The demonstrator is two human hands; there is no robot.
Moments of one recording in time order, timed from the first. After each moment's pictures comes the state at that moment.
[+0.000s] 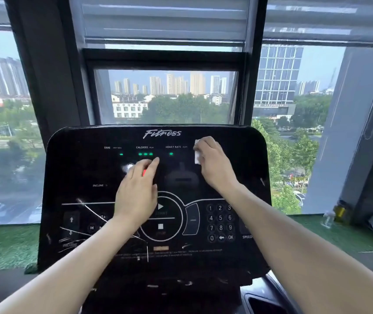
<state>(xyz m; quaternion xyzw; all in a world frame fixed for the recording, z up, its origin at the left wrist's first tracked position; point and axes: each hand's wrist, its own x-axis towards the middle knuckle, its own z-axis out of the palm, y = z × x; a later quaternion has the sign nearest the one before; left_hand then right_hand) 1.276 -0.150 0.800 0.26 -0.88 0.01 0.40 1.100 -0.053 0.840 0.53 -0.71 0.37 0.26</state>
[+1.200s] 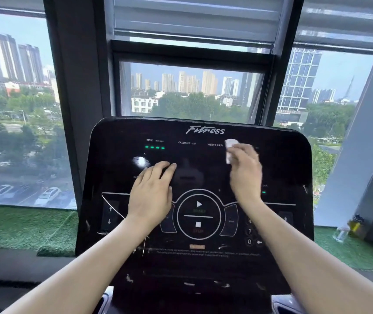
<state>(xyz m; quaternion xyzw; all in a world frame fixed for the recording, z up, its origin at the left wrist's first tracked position) 1.317 -0.197 0.774 0.25 -0.86 0.08 0.43 1.137 -0.086 0.817 0.41 -0.69 0.50 0.32</state>
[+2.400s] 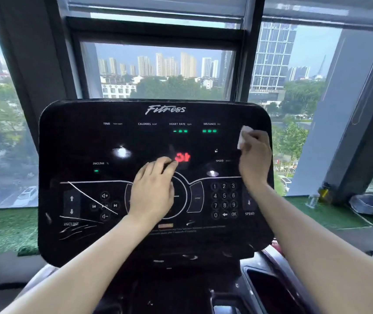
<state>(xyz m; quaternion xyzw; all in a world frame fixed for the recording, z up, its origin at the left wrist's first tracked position) 1.269 -0.139 0.757 0.19 -0.88 0.07 0.43 1.075 -0.010 0.801 0.28 -0.79 0.43 0.34</state>
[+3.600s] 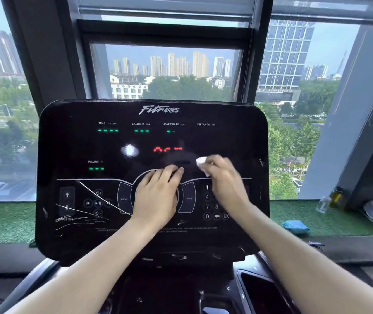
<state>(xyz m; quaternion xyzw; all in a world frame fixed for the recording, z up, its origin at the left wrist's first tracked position) 1.255 -0.111 0.750 0.19 -0.90 0.11 0.38 1.101 -0.008 0.763 0.55 -0.71 0.35 0.28</state>
